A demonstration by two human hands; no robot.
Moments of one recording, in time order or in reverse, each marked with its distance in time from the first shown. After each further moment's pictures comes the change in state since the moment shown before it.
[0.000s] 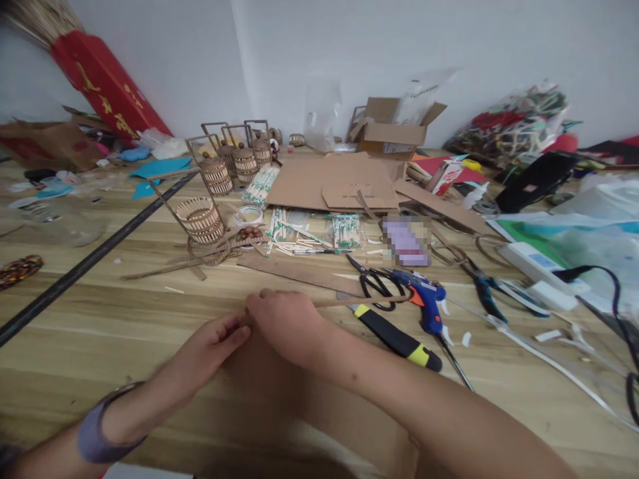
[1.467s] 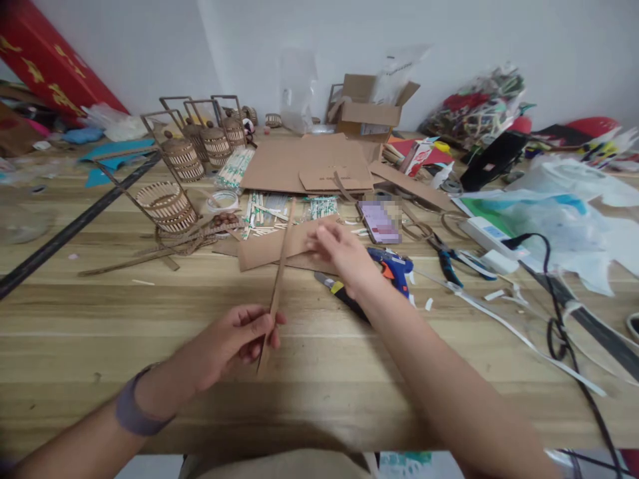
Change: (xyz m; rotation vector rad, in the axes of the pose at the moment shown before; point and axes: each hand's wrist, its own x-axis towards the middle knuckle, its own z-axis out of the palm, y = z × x) left_hand 0.011 0.023 0.057 -0.452 -0.316 -0.235; right_hand -0.042 0.091 0.005 1.482 0.701 0.612
